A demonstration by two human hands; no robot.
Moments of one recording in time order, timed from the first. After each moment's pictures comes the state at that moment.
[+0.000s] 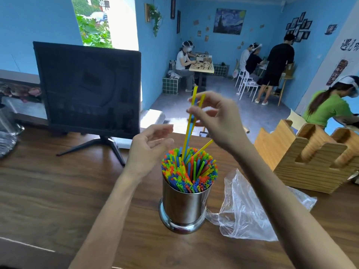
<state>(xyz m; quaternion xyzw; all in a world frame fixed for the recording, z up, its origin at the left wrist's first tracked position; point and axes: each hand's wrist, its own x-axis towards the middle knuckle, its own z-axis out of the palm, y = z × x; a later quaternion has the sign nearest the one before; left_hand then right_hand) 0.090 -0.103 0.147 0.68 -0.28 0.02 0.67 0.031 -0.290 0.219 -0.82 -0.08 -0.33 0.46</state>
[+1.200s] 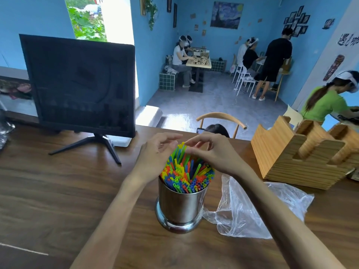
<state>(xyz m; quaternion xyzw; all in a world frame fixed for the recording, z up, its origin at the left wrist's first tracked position) 0.097 -0.126 0.124 0.78 -0.30 0.00 0.55 0.027 -0.328 0.143 -0.91 -0.04 -0.18 0.37</state>
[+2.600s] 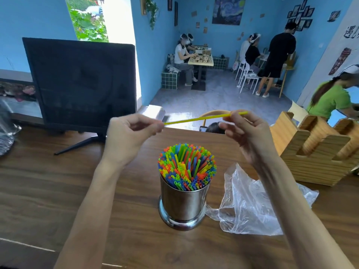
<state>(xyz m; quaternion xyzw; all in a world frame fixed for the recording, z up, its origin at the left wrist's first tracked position) 0.092 -0.089 0.183 0.70 -0.28 0.09 0.65 -0.005 -0.344 0.182 -0.56 0.02 -0.27 0.78</state>
